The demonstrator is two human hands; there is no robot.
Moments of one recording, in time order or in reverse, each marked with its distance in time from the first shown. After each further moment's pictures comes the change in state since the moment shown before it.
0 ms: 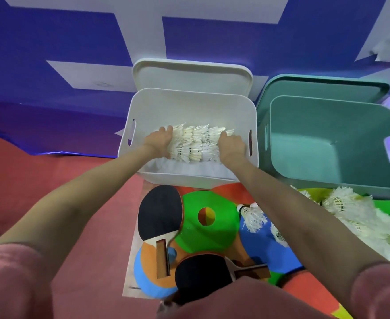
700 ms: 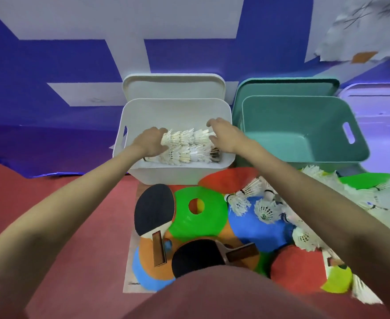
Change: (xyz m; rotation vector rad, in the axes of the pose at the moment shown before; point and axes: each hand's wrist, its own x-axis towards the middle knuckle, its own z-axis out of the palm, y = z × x) left_hand -0.053 0.031 -0.047 -0.132 0.062 0.020; right_hand -0.068 0.048 -0.072 0.231 0.131 -0.373
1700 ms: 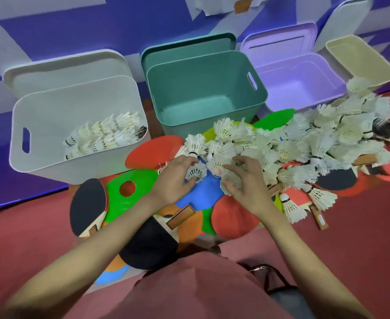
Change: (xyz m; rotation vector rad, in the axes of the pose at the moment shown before) left_hand -0.121 0.242 0.123 -0.348 0.081 0.579; right_hand -0.309 0.109 0.084 0.245 0.468 0.312
